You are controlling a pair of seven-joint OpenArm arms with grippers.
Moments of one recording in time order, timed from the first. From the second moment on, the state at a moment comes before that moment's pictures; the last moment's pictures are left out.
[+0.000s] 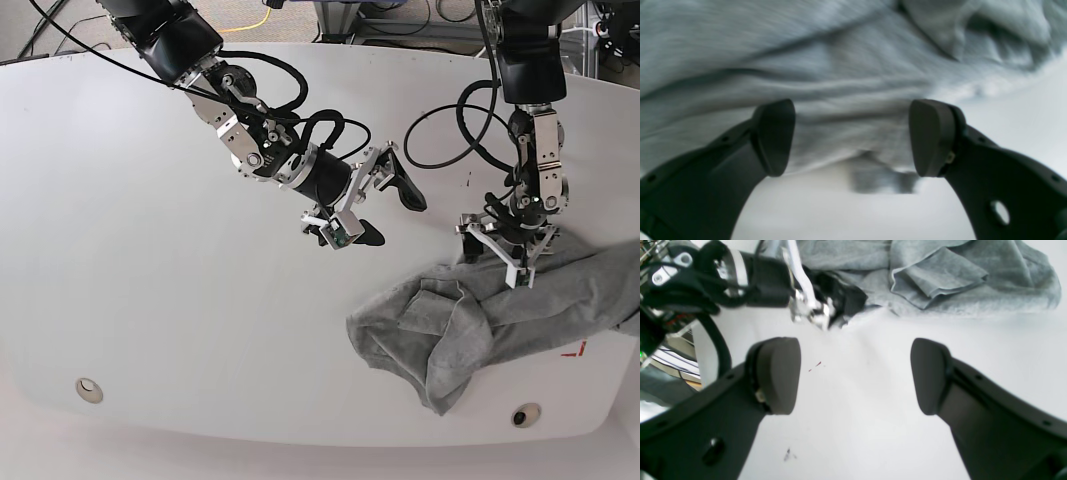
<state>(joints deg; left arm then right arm) -9.5 -10.9 -8.6 71.6 -8.4 -14.5 33.4 6.8 12.8 -38.7 92.1 34.2 11.3 -20.5</state>
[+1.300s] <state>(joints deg) -13.3 -11.5 3.2 61.9 -8.0 -12.1 25.9 6.3 14.4 -32.7 93.0 34.7 11.3 -20.3</state>
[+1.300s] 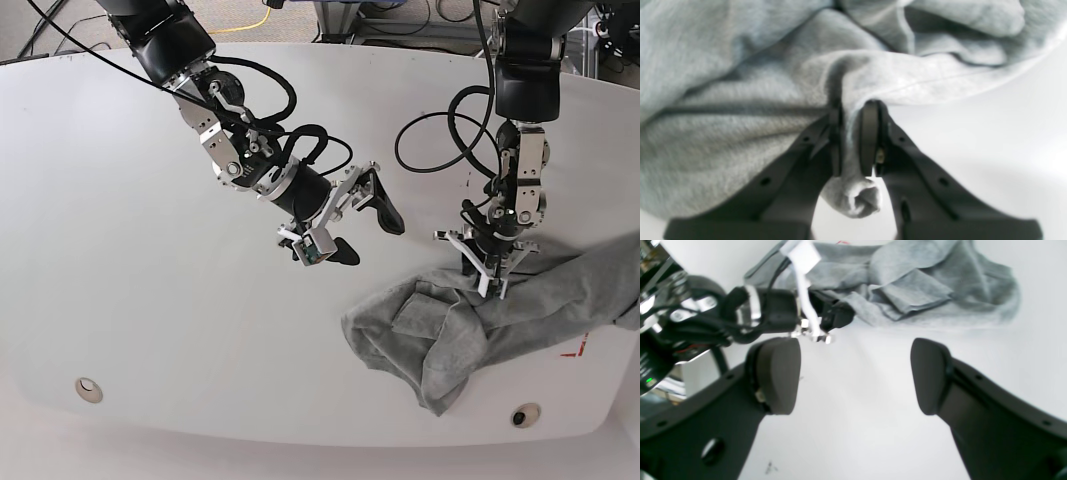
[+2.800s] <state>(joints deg) 4.3 -7.3 23.8 83.7 -12.3 -15.2 32.5 15.2 24.6 -13.5 72.2 44.3 15.1 -20.3</state>
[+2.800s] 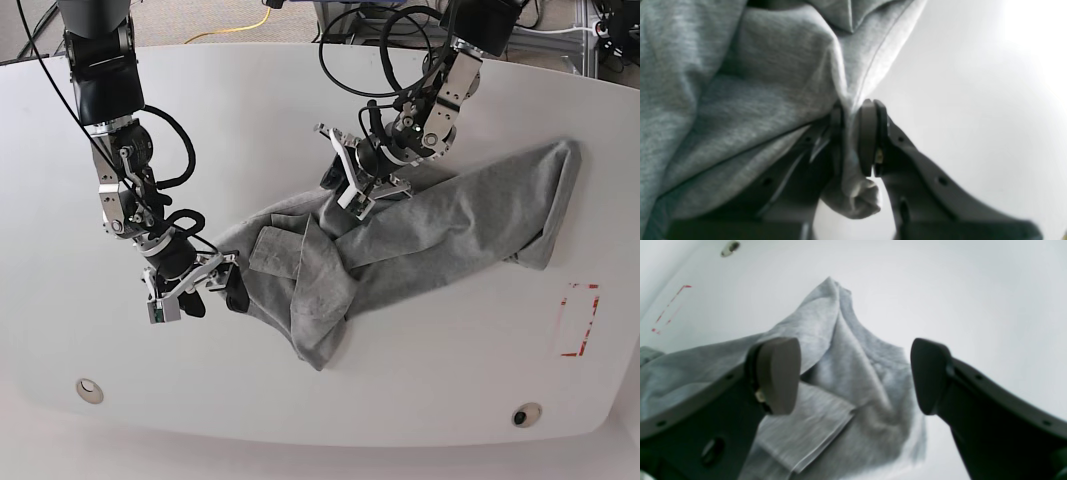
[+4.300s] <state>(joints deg) 9.2 -14.1 23.9 100.1 -9.5 -14.8 51.2 11.0 18.1 -13.3 58.9 44.9 27.4 -17.3</state>
